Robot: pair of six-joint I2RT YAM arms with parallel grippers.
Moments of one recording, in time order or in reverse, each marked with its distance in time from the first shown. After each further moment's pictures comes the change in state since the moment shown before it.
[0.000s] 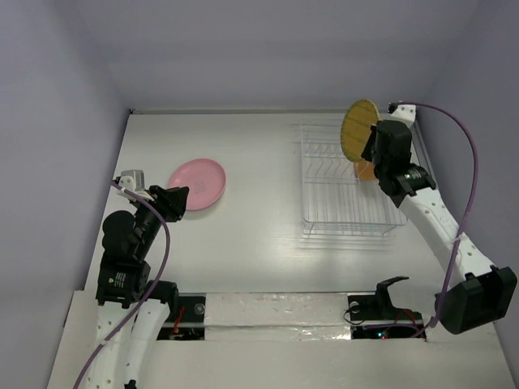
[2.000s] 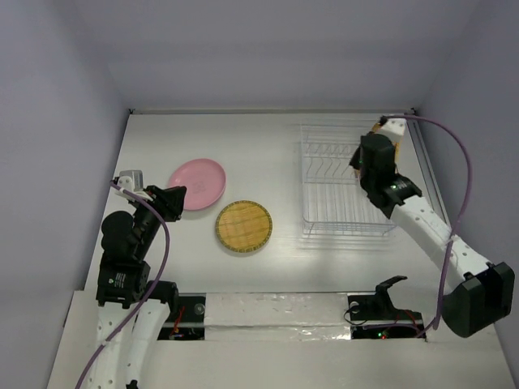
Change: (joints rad) left arm 0.019 0.000 0.000 0.006 0.012 0.000; right arm 0.266 -0.016 -0.111 0.108 0.023 0.124
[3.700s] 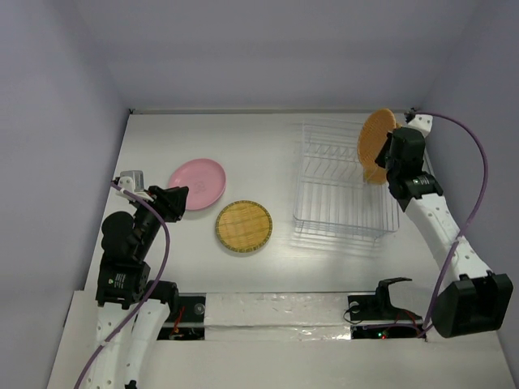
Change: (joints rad) left arm -0.015 -0.007 0.000 0.000 -0.005 0.001; right arm -0.394 -0.032 -0.008 -0.041 -0.111 -0.096
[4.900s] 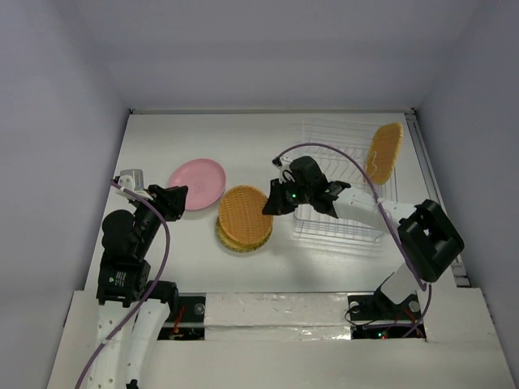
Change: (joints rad) left arm 0.017 0.013 0.000 0.000 0.003 0.000; right arm 0.592 0.426 -0.013 0.172 -0.824 0.143
